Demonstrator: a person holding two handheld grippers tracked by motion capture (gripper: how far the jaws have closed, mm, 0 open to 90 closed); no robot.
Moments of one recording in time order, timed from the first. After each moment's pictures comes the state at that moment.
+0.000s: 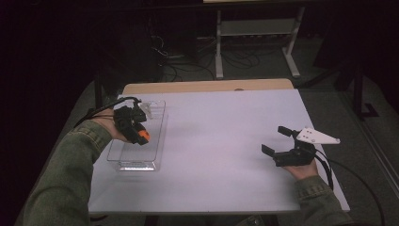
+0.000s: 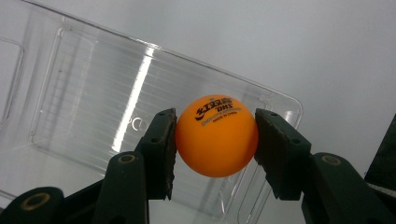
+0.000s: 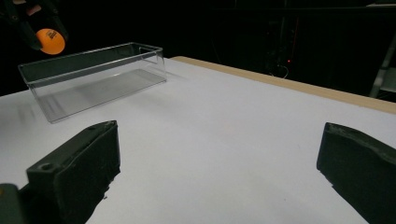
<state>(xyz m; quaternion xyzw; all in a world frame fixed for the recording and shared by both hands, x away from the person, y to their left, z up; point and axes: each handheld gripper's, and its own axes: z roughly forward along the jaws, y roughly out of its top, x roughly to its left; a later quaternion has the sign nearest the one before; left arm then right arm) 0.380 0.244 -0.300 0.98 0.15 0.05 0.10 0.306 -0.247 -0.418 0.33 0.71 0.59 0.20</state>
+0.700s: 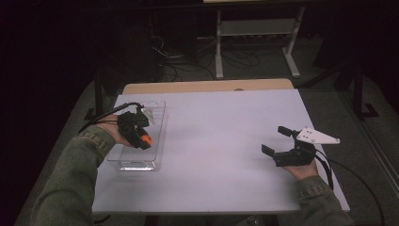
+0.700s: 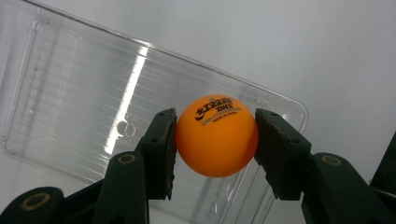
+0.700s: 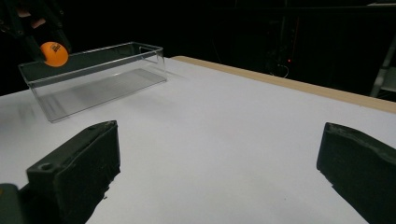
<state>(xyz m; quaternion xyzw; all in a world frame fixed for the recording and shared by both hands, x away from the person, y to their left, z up) 0.379 0.241 -0.321 0.98 0.15 0.04 0.09 0.306 -0.247 -0.418 0.33 0.71 0.59 0.20</state>
